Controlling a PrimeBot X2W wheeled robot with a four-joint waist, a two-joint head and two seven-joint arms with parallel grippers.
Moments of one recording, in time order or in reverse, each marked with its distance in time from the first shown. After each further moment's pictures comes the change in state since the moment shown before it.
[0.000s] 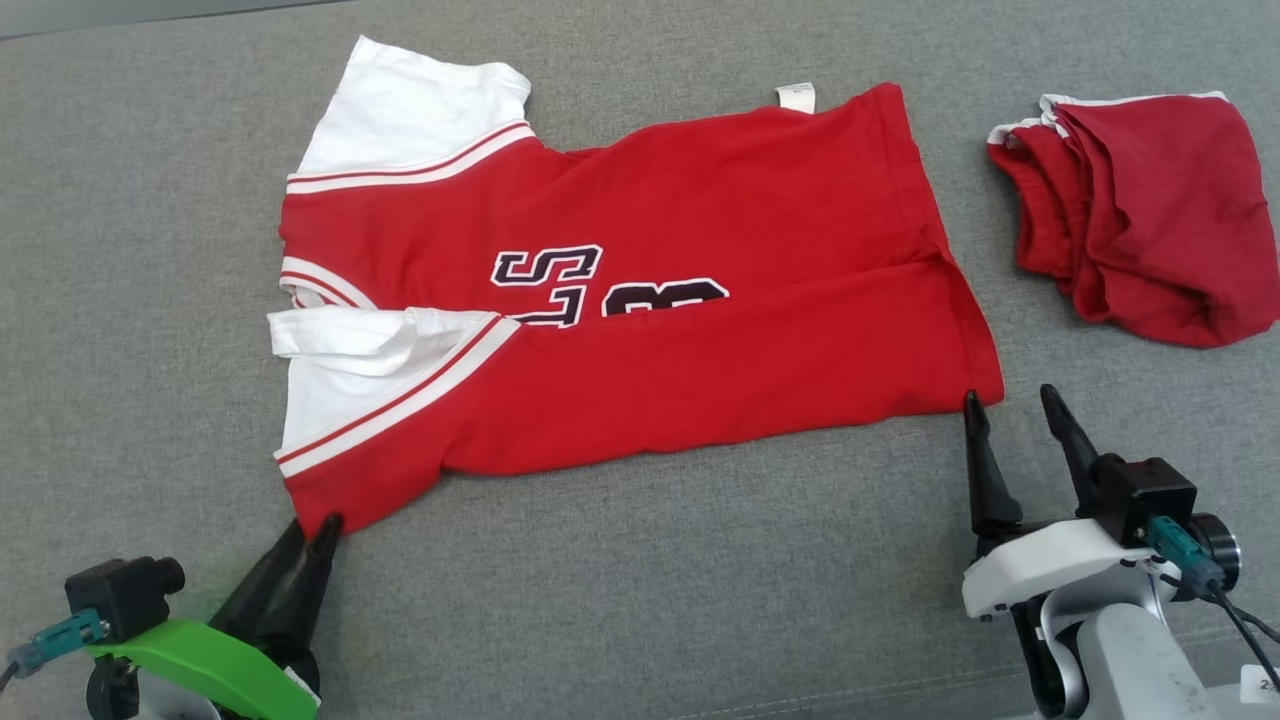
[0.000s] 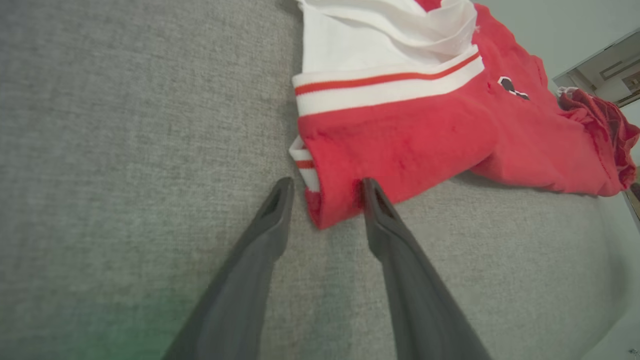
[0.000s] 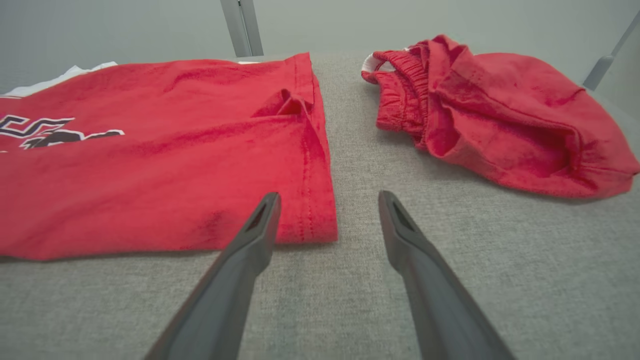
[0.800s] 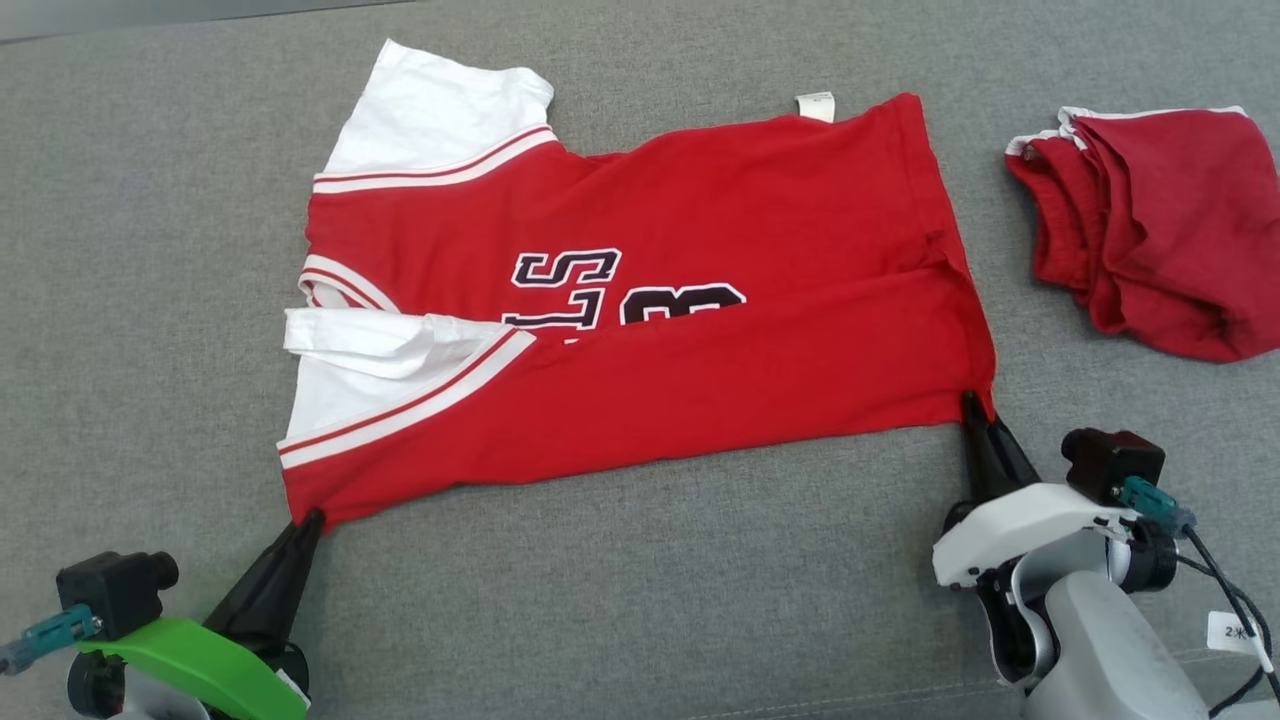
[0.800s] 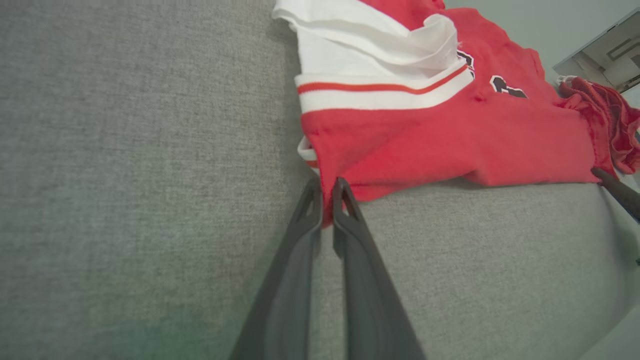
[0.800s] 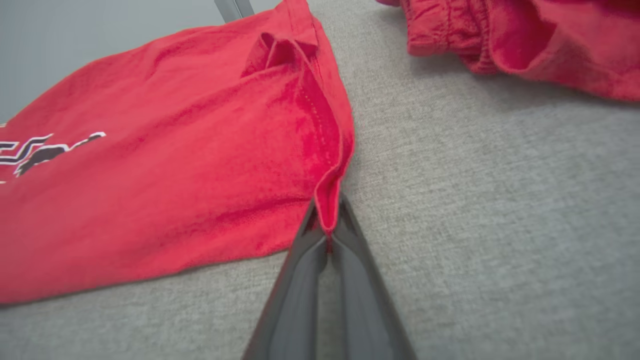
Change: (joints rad) left arm -0.009 0.039 -0.010 -0.028 0.056 0.000 0.001; right arm -0.170 0.000 0.069 0.312 0.227 0.000 0.001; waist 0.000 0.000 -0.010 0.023
